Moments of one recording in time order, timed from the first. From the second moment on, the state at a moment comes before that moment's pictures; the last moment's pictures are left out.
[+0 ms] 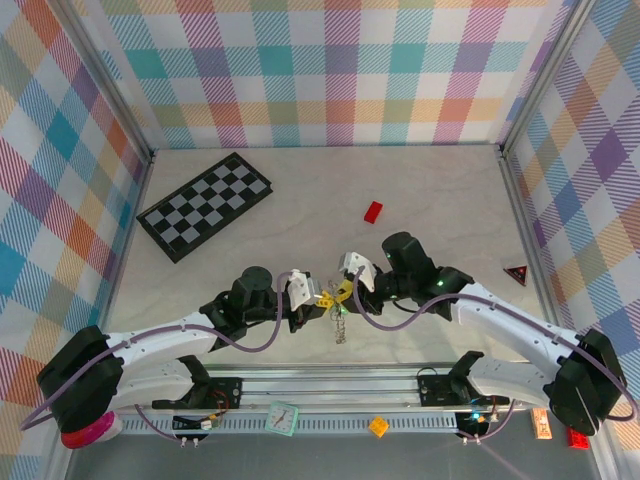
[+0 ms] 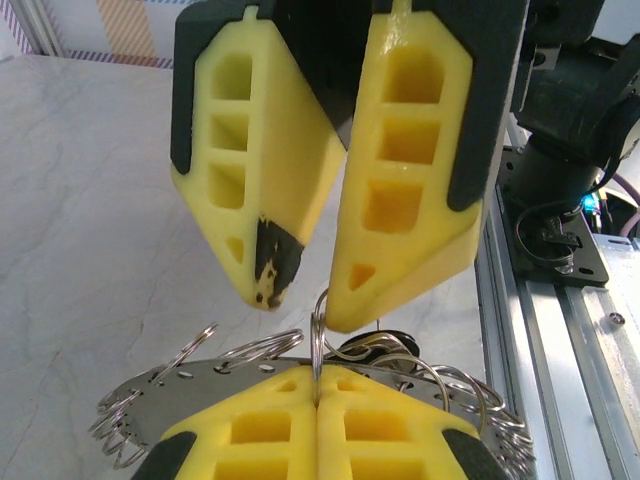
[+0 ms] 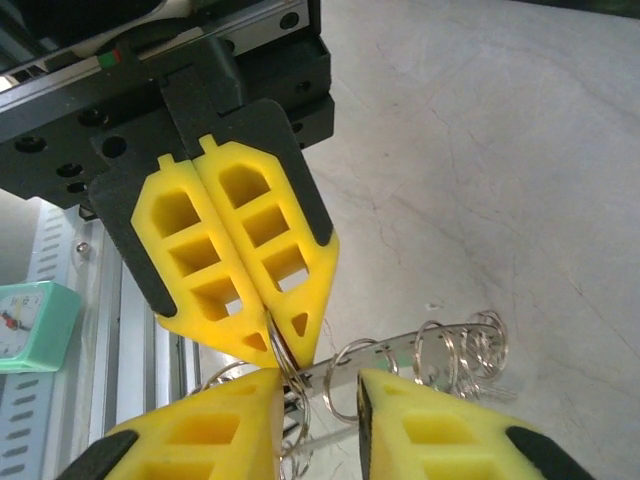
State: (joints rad) left arm -0.85 1.10 0.39 0.39 0.48 0.15; right arm 0.76 1.10 0.73 -0.33 -0.59 -0.27
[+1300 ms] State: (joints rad) left arm -0.85 1.07 0.48 0.18 0.45 0.20; right arm 0.85 1.25 0.98 -0.68 -0.49 -0.61
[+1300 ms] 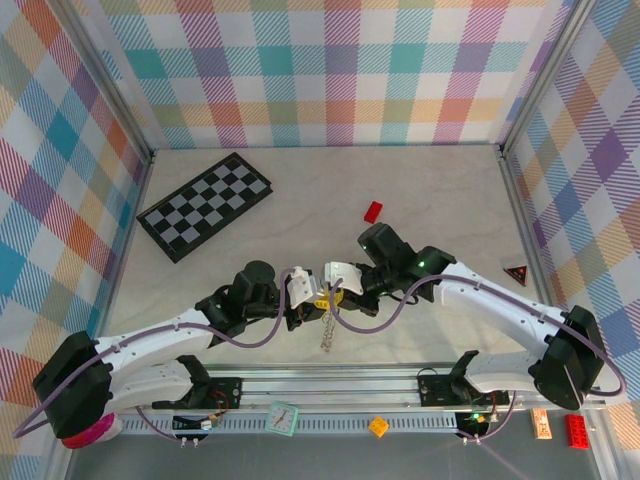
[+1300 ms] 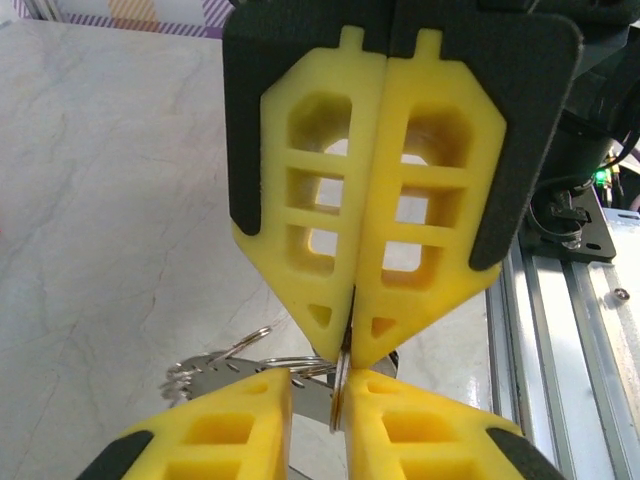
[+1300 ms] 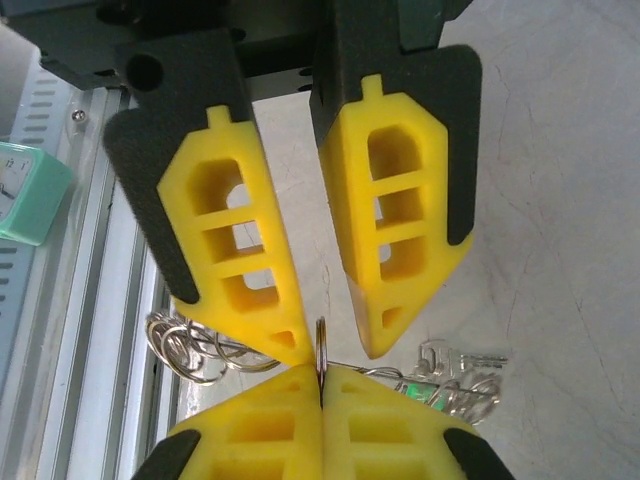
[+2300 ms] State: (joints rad) left arm -0.85 1.07 0.42 0.31 0.41 0.21; right arm 0.84 1.07 0.82 -0.50 -0.38 -0.14
